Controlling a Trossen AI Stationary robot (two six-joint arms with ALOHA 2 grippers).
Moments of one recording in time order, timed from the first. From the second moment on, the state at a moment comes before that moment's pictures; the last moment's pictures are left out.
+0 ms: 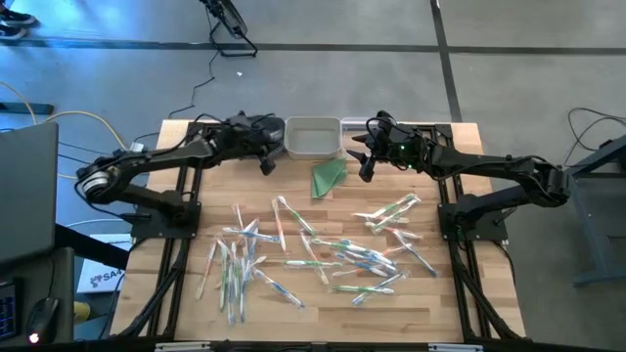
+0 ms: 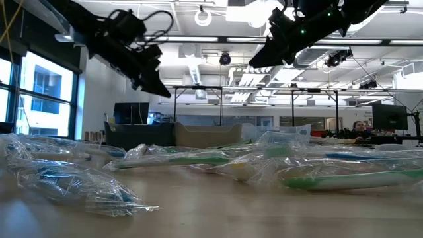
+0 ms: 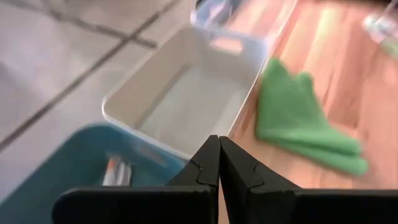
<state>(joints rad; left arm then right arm) 0.61 1.22 0.67 0.11 0.07 0.13 -0.39 1.22 0.78 0.09 0.08 -0.12</state>
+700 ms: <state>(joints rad) 0.61 0.82 0.45 0.25 0.24 0.17 -0.39 1.22 0.78 0.09 0.07 -0.10</state>
